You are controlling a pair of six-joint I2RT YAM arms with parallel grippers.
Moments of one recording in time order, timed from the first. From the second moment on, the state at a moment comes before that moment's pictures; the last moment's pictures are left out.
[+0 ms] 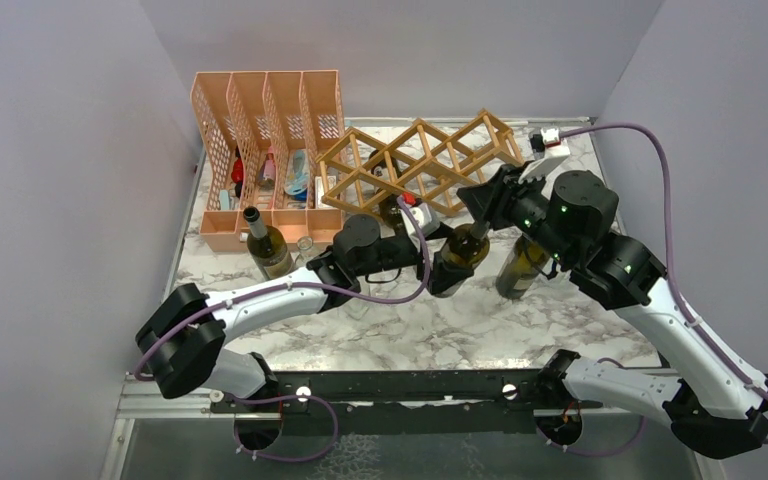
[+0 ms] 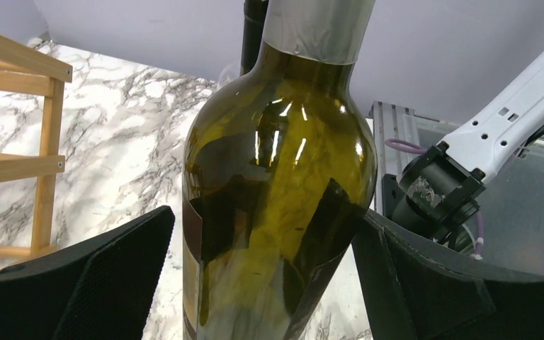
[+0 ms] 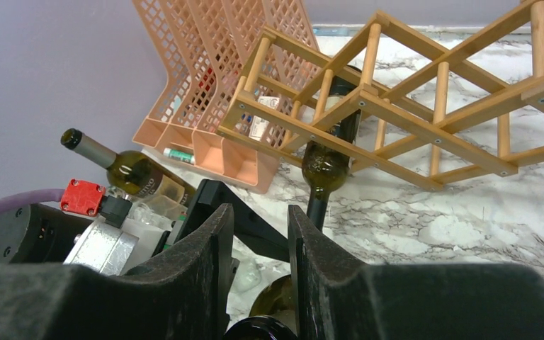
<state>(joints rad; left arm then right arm) -0.93 1.38 0.82 0.60 0.44 -0.16 0.77 0.97 1.29 -0.49 0.22 0.42</state>
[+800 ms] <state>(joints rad) -0.95 1.43 0.81 0.77 0.44 -0.03 0.77 0.93 1.30 -0.48 0.14 0.42</state>
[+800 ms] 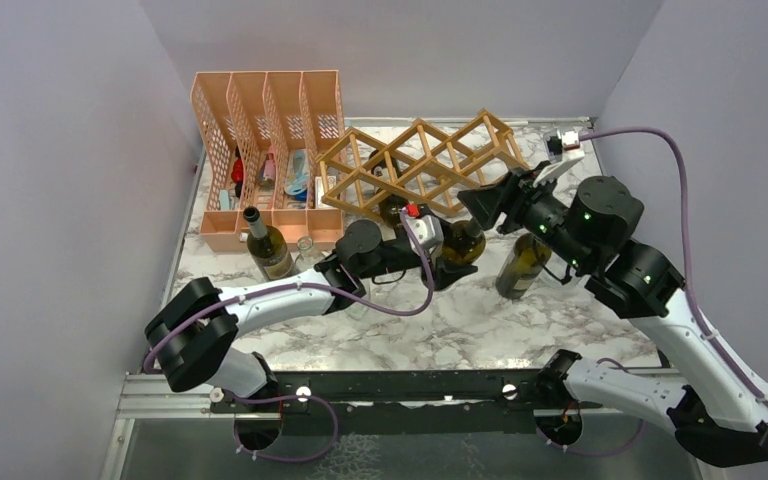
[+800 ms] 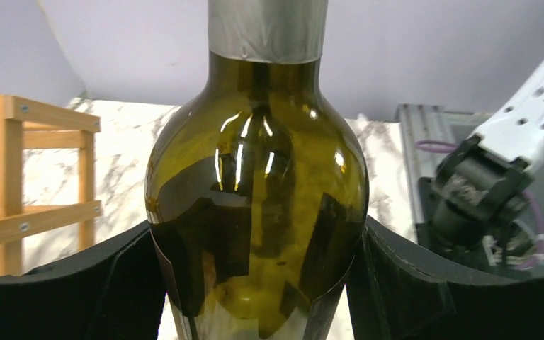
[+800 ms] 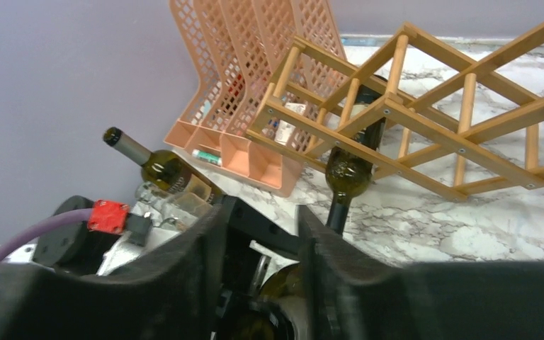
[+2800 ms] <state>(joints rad) -0.97 1.40 0.95 0.32 0.35 1.59 0.77 0.93 1.15 -0.88 0.02 0.39</state>
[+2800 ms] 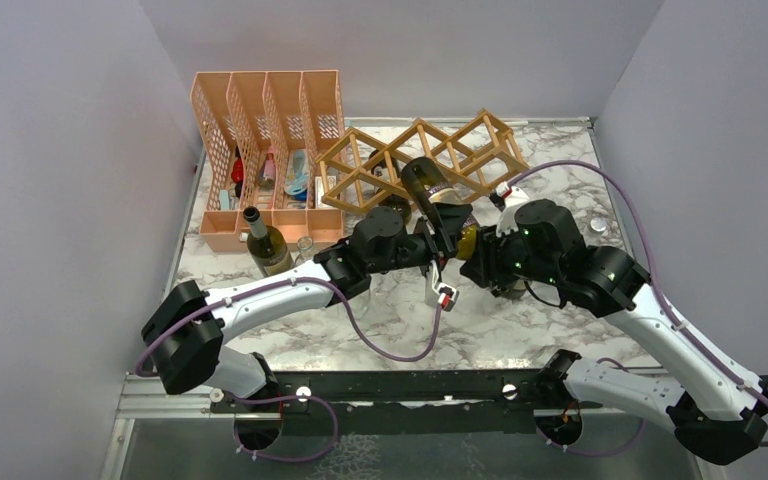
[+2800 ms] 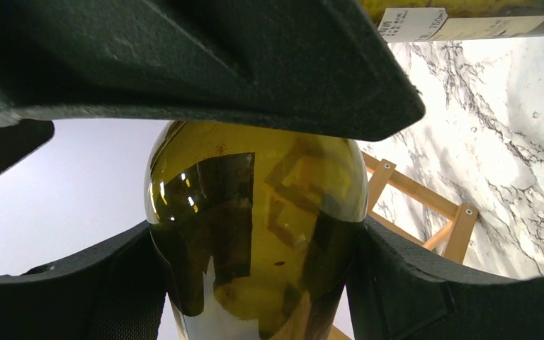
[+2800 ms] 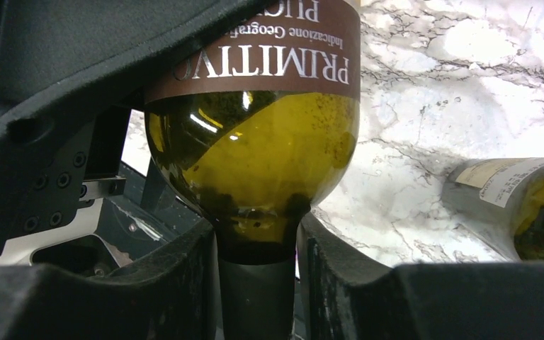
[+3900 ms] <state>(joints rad) -0.98 1.42 0.95 0.34 0.31 1.51 0.77 0.90 1.11 -0.85 0.07 0.41</state>
